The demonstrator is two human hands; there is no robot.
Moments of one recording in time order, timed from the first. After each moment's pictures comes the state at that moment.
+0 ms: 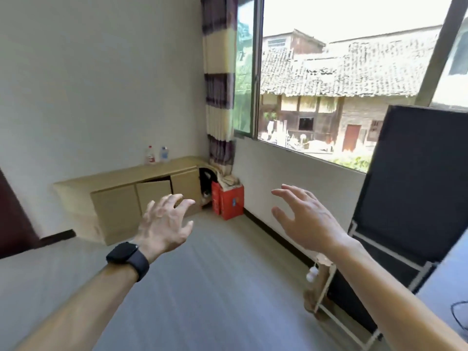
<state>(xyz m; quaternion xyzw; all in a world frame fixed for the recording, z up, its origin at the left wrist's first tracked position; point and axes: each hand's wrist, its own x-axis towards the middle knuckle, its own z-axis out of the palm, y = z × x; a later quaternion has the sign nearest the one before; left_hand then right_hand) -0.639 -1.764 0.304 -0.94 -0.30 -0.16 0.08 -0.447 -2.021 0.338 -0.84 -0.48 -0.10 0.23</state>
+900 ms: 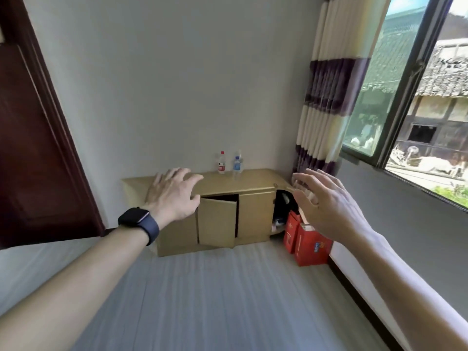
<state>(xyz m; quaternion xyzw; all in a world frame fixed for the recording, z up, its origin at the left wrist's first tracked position) -0.423 -1.171 0.335 -0.87 -0.45 -0.14 0.13 -0.142 -1.358 0.333 -0.74 -0.60 -0.13 0.27</state>
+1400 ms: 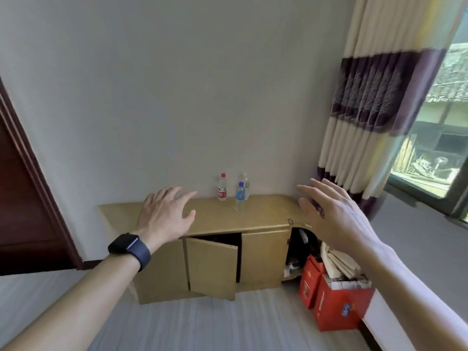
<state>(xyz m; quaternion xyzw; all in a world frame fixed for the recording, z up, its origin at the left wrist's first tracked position) -0.236 -0.815 0.292 -0.84 -0.50 -0.15 0.10 0.078 -0.987 0.321 -0.74 -0.61 -0.12 0.26</state>
